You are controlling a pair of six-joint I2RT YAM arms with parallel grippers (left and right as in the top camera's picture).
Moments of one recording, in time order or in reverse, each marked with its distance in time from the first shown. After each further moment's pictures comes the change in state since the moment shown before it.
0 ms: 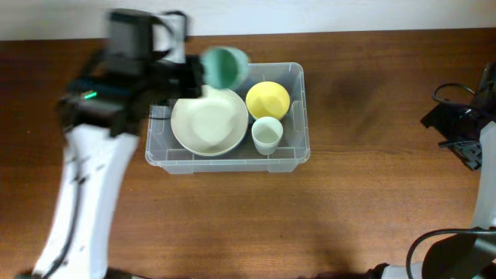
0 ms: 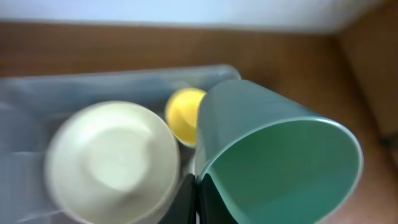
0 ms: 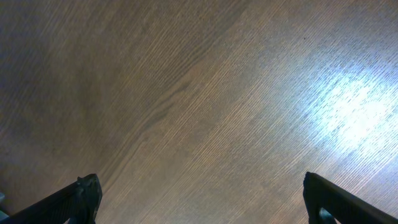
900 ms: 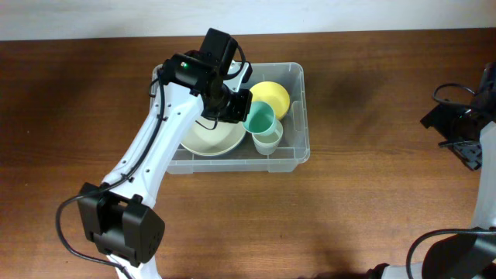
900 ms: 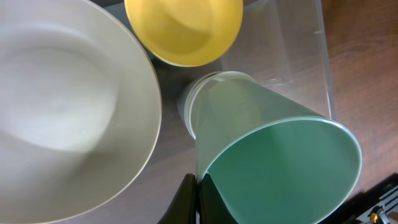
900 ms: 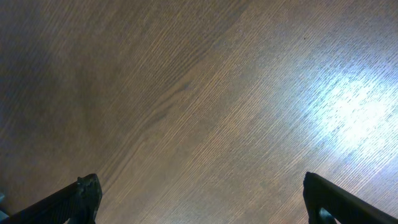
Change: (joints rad) left arm -0.142 0.320 -0.018 -0.132 0.014 0.086; right arm 0.000 0.000 0.000 0.000 0.000 -0.001
